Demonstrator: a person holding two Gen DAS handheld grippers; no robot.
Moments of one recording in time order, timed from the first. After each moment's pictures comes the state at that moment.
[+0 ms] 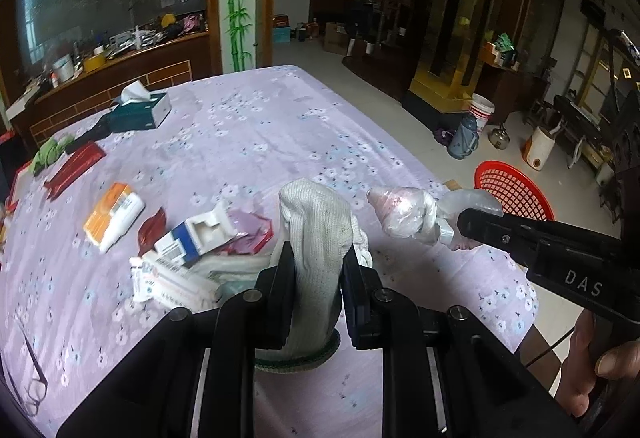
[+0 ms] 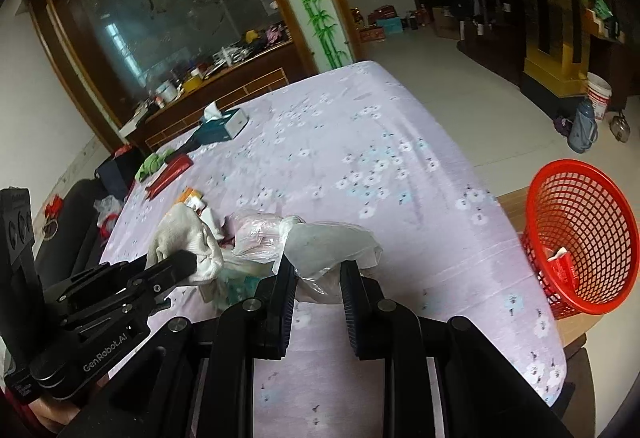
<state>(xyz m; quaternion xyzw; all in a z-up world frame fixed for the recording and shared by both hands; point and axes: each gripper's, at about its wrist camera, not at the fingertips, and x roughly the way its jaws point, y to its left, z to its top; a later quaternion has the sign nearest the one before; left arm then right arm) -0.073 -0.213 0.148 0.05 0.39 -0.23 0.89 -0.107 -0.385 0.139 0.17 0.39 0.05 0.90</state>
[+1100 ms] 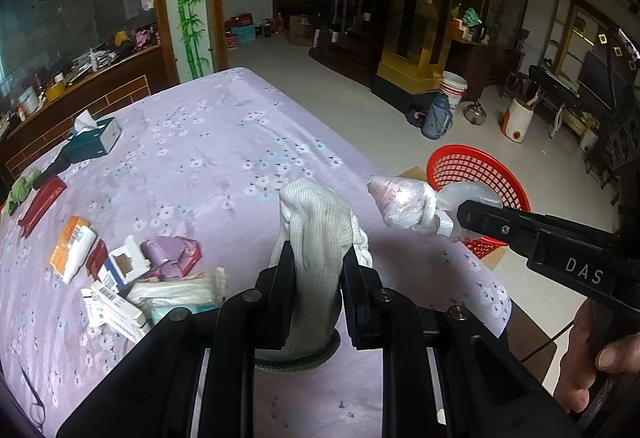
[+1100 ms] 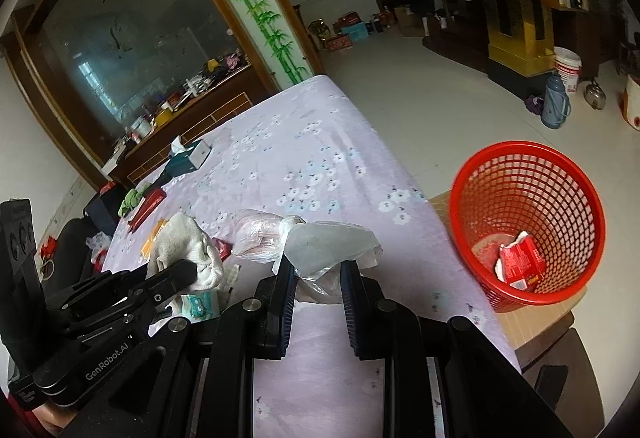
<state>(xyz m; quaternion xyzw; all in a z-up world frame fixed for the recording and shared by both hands) -0.081 -0.296 0.151 0.09 0.39 -0.28 0.87 -0.140 -0.467 0.138 0.22 0.37 0.00 0.90</state>
